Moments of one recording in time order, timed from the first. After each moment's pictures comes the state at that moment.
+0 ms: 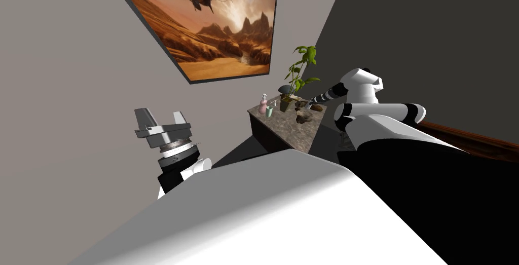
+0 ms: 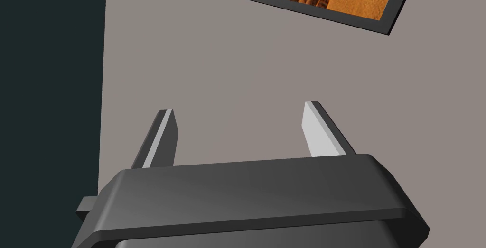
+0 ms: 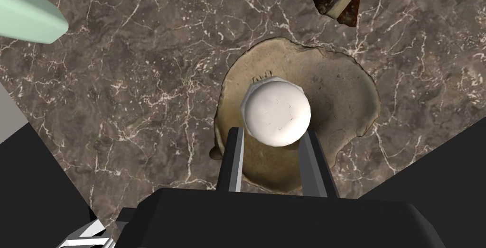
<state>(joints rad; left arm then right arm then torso) 0.50 -0.01 0.07 -2.35 0.03 -0.51 0.10 -0.87 -1.15 -0.39 -0.60 -0.72 1.51 -0.99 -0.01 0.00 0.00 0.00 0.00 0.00</state>
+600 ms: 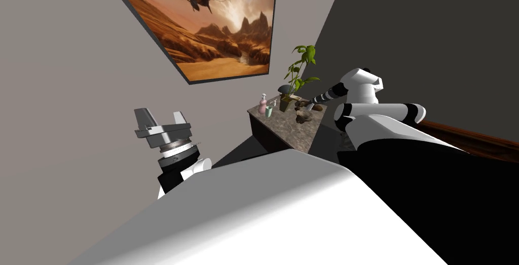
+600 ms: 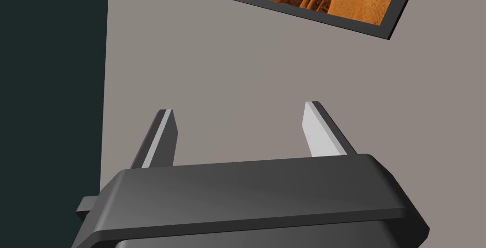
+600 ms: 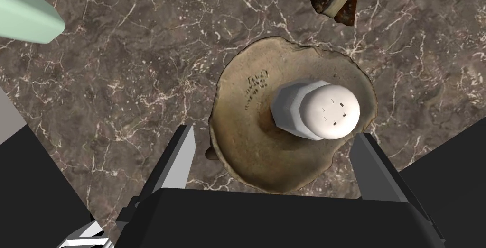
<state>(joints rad) 0.50 -0.01 0.07 -2.35 0.03 -0.51 0.10 -0.87 -1.15 -0.39 -0.60 -0.72 1.51 -0.99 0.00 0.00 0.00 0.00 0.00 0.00</state>
